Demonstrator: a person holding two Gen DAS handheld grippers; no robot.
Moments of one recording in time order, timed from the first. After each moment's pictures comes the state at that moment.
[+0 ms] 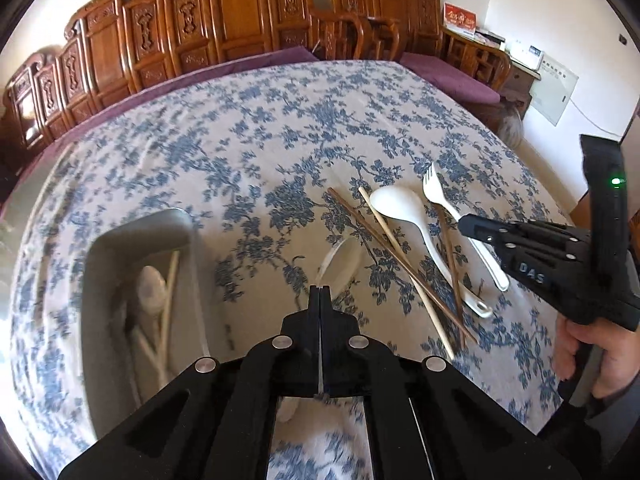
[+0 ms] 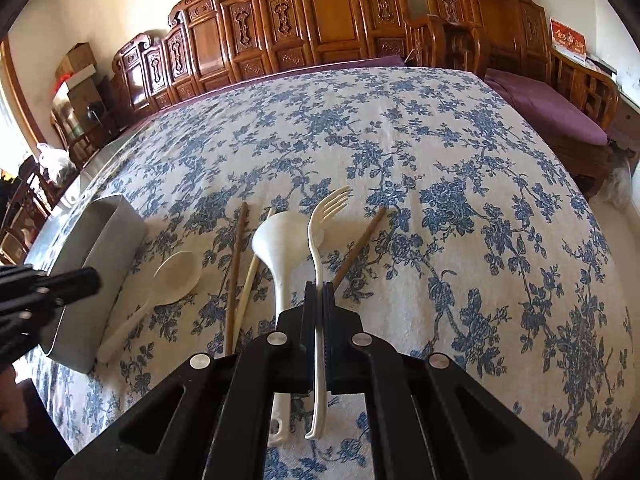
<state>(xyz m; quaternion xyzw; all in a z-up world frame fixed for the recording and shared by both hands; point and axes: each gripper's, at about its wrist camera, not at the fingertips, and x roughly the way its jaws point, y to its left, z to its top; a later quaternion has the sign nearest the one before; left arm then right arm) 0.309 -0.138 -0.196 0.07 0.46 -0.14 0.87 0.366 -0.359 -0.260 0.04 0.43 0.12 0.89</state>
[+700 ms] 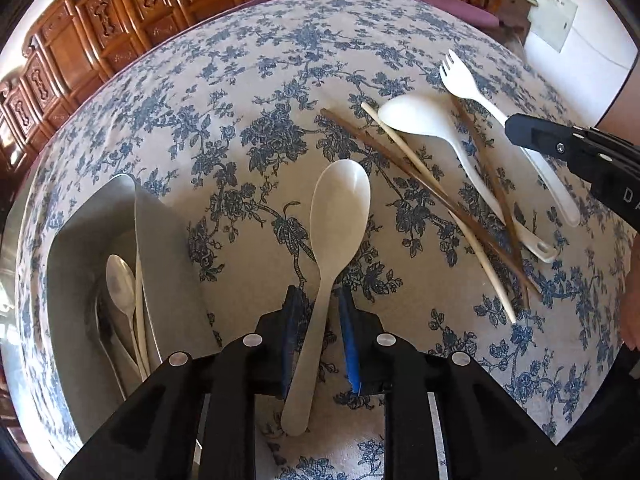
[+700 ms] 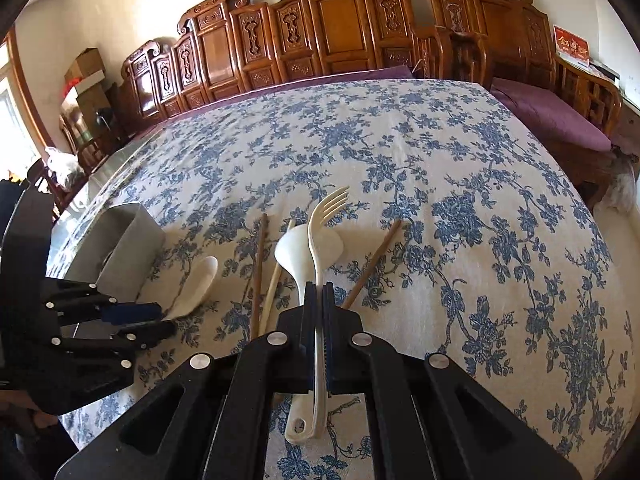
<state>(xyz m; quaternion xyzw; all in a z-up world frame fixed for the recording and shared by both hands) 0.337 -0.156 -0.257 0.15 0.55 -0.15 0.81 0.364 -0.355 -0.247 0.05 0.42 0.14 0.90</state>
